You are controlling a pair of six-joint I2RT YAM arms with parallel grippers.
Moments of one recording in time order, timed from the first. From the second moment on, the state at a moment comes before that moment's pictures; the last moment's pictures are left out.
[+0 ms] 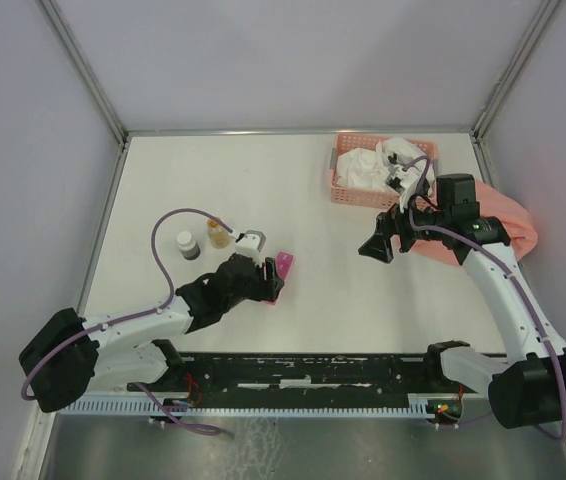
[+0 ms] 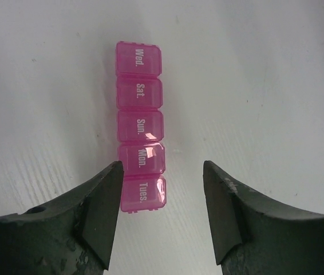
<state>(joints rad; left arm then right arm) -0.89 1.12 0.46 0.07 -0.23 -0.55 0.13 1.12 1.02 -0.68 -0.81 -0.24</state>
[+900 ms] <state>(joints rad) -0.74 1.22 0.39 0.06 -0.09 -0.64 0.16 1.15 1.03 -0.74 -0.82 -0.28</state>
